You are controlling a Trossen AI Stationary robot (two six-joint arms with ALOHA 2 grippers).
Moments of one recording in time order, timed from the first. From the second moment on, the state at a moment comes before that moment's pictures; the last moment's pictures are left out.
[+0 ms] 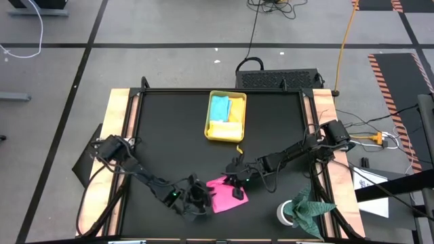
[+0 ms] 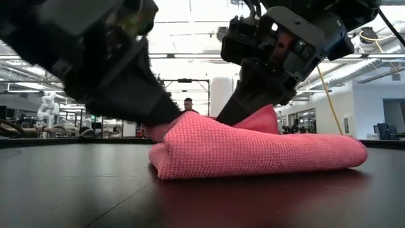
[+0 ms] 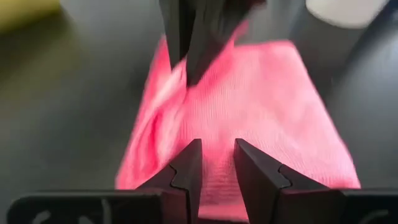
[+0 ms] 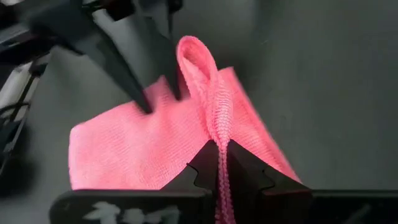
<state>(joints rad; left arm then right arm) -0.63 1.97 1.02 0.15 -0.72 -0.78 0.30 1.83 0.86 0.29 0.03 0.46</state>
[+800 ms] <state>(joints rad) -0.64 1.98 1.02 0.13 -0.71 -0.81 0.28 1.63 0.86 0.14 0.04 0.38</state>
